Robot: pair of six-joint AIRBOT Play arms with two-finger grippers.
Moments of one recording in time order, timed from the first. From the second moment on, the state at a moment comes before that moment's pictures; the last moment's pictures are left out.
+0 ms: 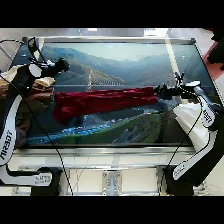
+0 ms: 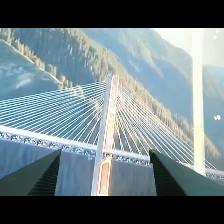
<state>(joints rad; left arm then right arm) -0.03 -1.47 1.38 1.26 -0.56 -1.66 -0.31 -1.94 1.46 -0.64 1.08 1.08</state>
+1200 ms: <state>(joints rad) -0.30 -1.66 1.38 1.16 -0.76 -1.55 -0.19 -1.81 1.56 -0.85 1.25 1.17</state>
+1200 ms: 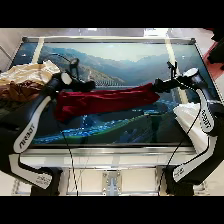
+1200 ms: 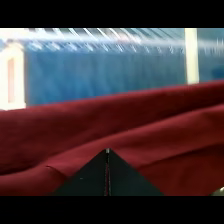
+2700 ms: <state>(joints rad) -0.53 -1.71 1.69 1.20 -0.78 -1.50 0.02 -1.44 1.57 -1.04 1.51 1.26</state>
